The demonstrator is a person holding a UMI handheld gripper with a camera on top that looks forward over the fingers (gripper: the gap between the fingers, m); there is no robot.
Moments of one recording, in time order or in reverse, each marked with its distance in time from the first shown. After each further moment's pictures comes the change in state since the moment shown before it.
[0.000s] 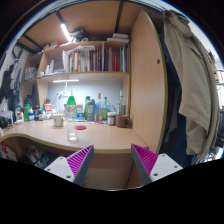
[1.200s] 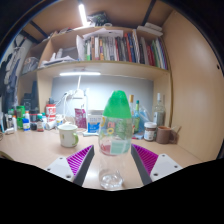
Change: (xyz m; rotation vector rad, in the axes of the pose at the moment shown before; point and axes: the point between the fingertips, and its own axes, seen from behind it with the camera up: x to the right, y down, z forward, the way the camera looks) arm -0.224 -0.045 0.266 0.055 -0.059 -0.019
